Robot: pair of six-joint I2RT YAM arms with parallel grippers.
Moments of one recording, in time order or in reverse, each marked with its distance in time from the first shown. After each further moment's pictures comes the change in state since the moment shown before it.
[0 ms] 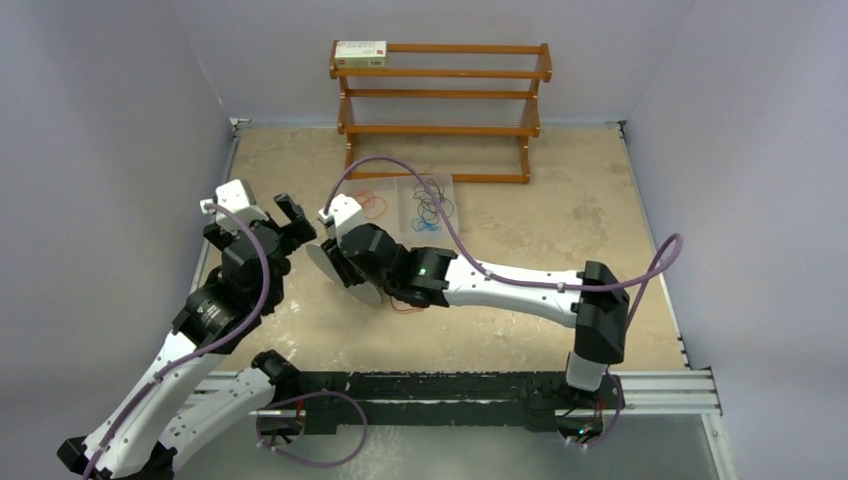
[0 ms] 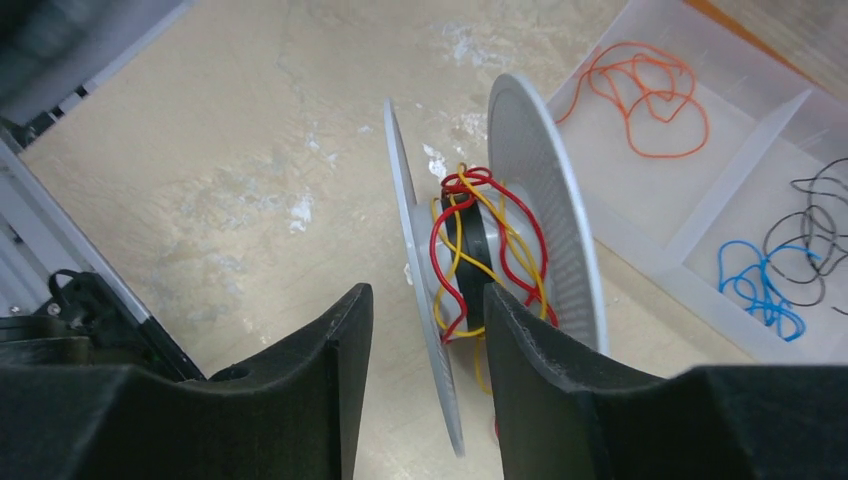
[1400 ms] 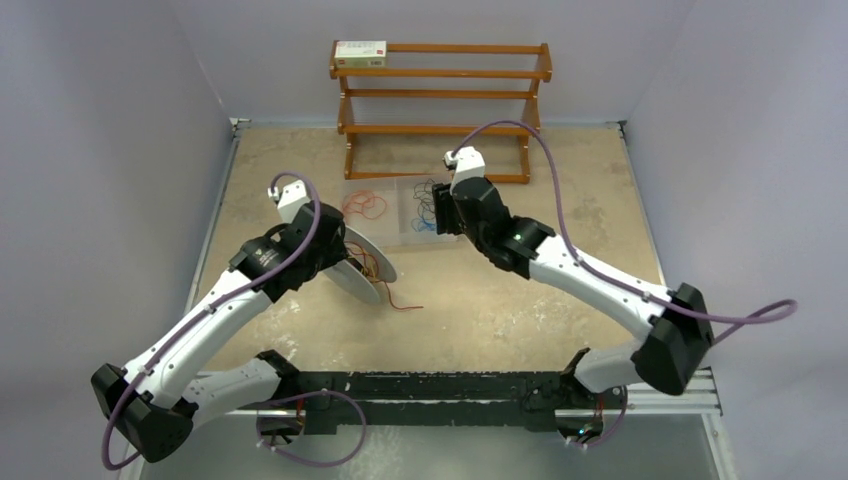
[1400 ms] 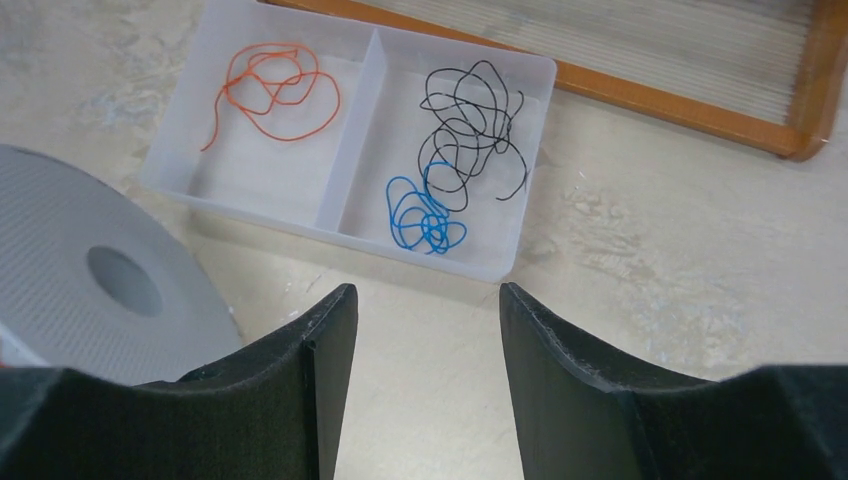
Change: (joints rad) left arm 0.000 0.349 0.094 -0.329 0.368 -0.407; right arm -0.397 -0.435 -0.389 -0.016 0.037 0.030
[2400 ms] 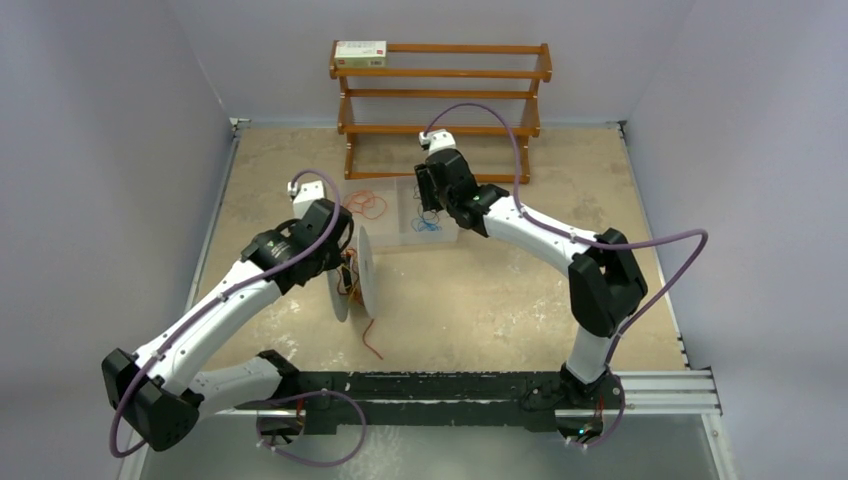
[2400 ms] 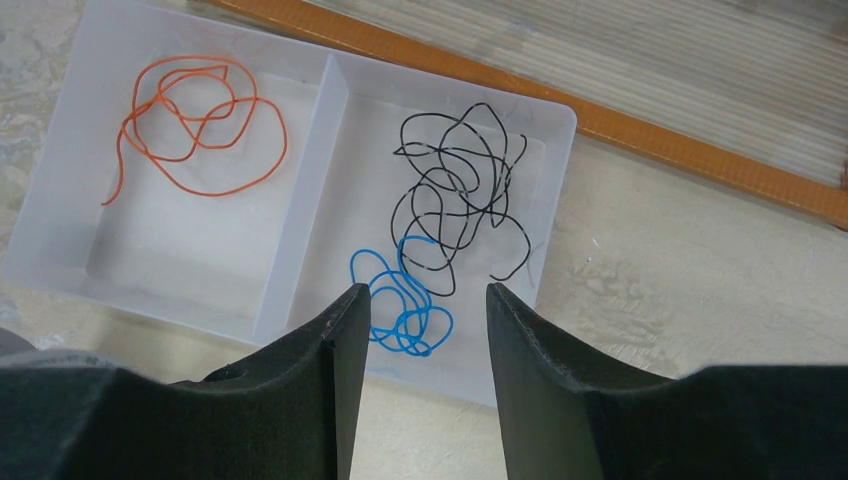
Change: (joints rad) left arm 0.000 0.051 0.004 -0.029 0.005 0.169; right arm -0.138 0.444 0.269 0.054 -0.107 -0.077
